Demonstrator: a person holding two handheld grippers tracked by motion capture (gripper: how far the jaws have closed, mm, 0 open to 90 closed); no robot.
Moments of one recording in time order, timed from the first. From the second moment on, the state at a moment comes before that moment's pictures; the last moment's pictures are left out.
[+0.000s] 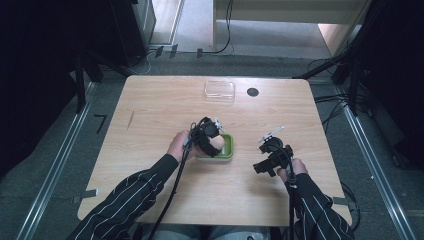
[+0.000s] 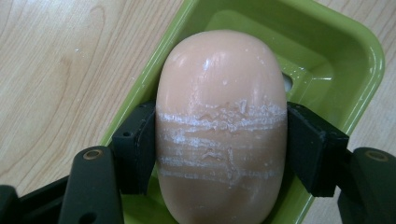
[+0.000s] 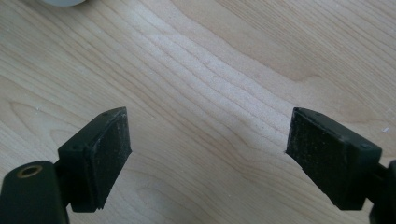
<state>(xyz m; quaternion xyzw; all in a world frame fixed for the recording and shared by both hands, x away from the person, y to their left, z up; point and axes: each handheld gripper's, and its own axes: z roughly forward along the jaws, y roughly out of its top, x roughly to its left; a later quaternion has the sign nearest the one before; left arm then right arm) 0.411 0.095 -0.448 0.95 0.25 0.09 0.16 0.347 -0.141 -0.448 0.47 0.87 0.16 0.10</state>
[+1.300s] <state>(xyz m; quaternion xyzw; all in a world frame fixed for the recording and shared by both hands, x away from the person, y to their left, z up) 0.407 0.103 -0.430 0.94 0.27 0.13 0.19 0.347 -0.141 -0.447 0.47 0.86 0.16 0.10</state>
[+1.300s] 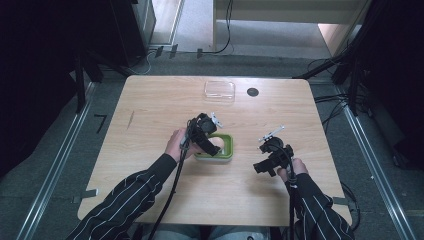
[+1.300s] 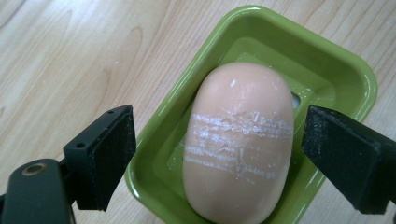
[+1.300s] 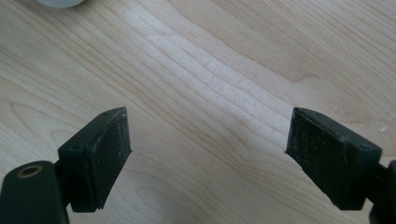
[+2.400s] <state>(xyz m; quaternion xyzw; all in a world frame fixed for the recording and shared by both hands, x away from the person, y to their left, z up) 0.380 0.145 -0.409 0.92 0.31 0.13 0.19 0.346 -0.142 -0.445 0.47 0.86 0.16 0.10</state>
